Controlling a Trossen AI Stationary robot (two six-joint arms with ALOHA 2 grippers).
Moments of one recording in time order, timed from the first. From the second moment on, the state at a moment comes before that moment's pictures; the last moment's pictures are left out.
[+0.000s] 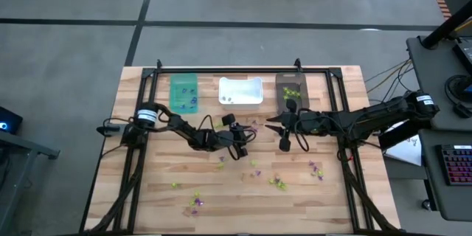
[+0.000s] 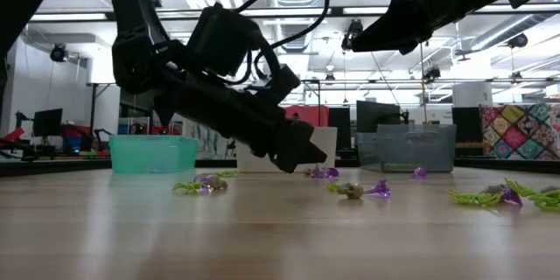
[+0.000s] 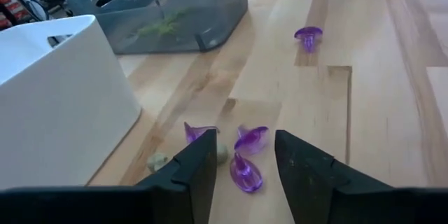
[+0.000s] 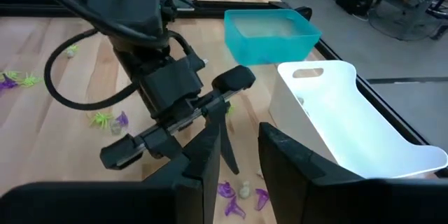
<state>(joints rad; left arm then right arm) -0.09 2.13 0.87 0.87 -0.53 0.04 0.10 1.13 0.57 0.19 0.32 0.02</state>
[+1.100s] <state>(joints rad) -0.07 2.14 0.87 0.89 -0.53 0.04 0.10 1.13 0.57 0.19 0.32 0.03</state>
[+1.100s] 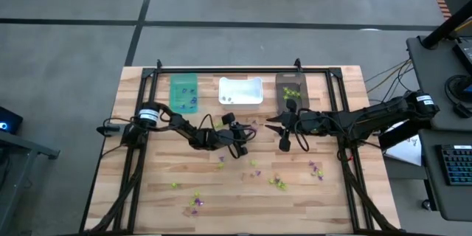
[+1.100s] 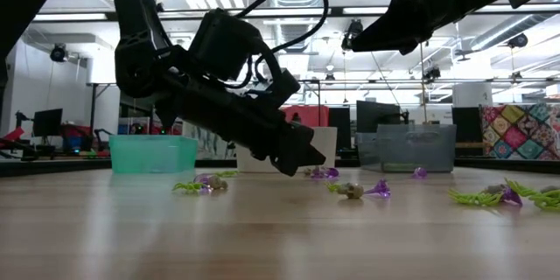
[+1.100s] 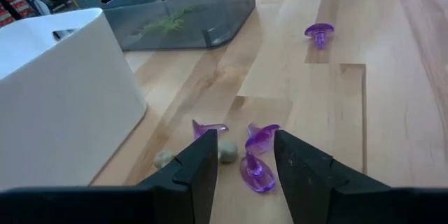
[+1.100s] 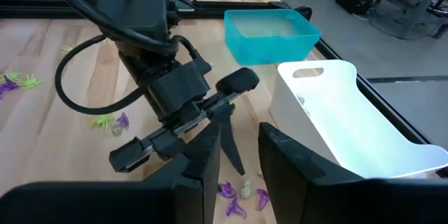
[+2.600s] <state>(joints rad) -0.09 1.87 0.90 0.52 -0.54 0.04 0.10 1.13 0.57 0.19 0.32 0.03</state>
